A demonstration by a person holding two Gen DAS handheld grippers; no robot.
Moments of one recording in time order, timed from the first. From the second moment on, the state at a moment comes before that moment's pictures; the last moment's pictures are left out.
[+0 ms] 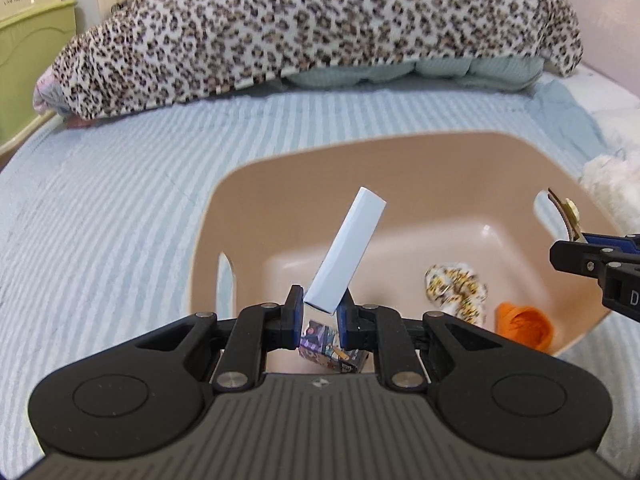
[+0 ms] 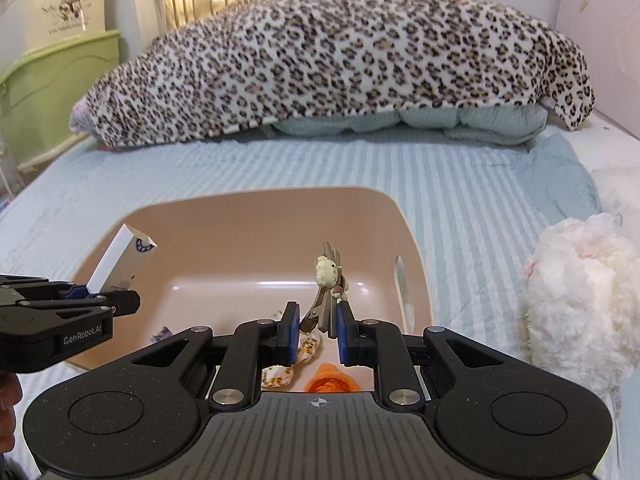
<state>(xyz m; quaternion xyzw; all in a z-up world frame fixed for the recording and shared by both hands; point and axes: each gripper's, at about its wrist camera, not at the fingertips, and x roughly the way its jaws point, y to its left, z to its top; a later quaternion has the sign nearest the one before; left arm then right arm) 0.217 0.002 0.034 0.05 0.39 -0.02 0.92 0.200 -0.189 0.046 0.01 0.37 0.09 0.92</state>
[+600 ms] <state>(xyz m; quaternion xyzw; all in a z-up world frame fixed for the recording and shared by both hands) 0.187 0.004 0.052 0.04 0.40 -0.03 0.92 0.173 -0.192 0.072 0.00 0.35 0.09 0.93</state>
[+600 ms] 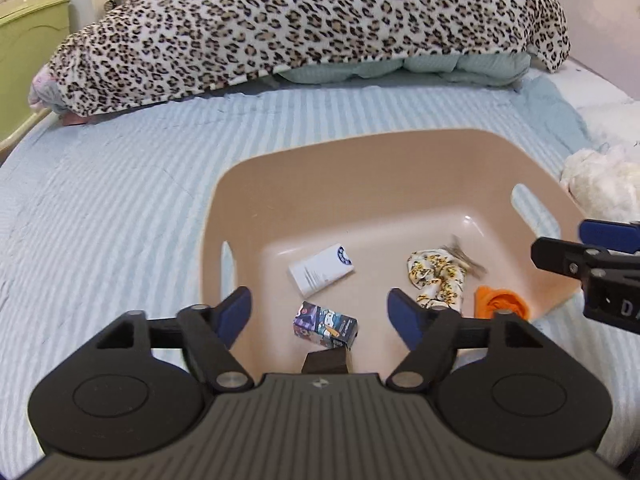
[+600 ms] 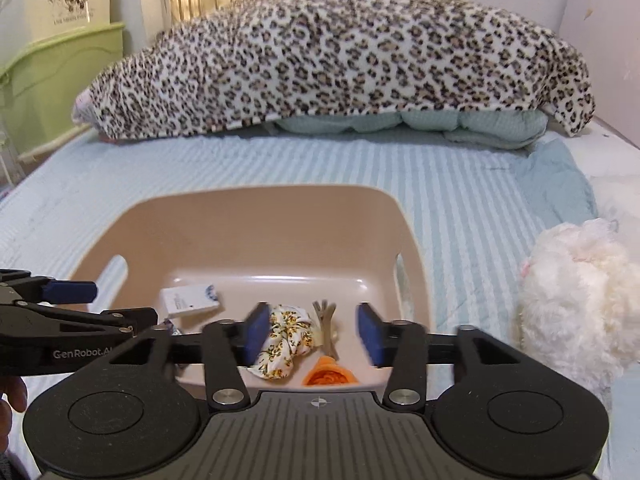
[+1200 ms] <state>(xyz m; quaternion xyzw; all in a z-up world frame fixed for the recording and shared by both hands) 0.120 0.019 0.040 0.02 0.43 -0.05 0.90 0.114 -0.201 0.045 -0.02 0.41 0.10 0.91</state>
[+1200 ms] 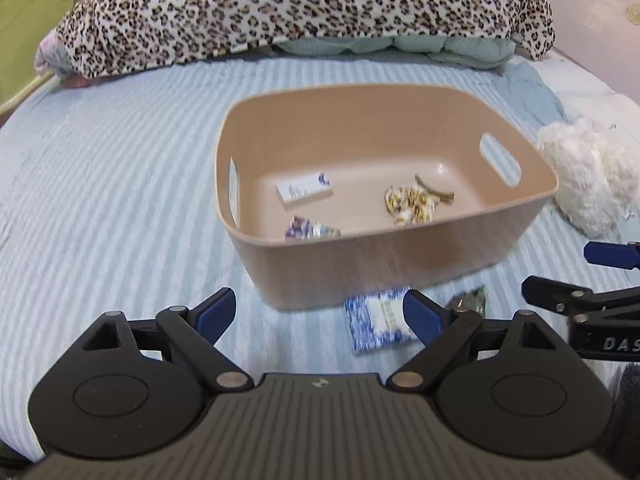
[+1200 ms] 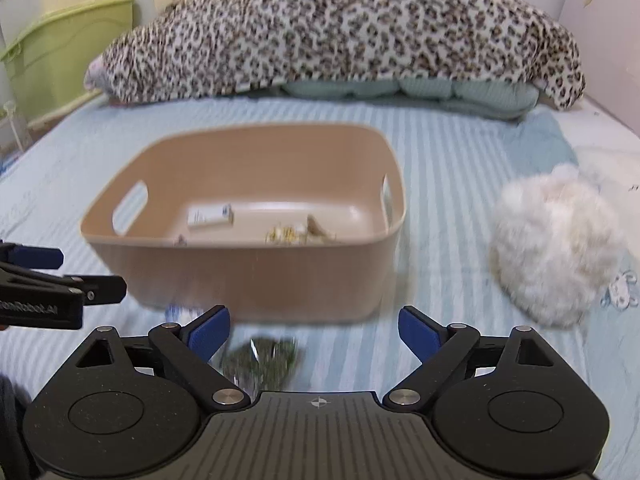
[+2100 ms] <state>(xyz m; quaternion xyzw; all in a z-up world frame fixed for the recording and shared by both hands) 0.142 0.002 -0.016 -0.01 0.45 -0.05 0.89 0.132 -0.181 -0.043 -0.03 0.47 0.09 0.88</state>
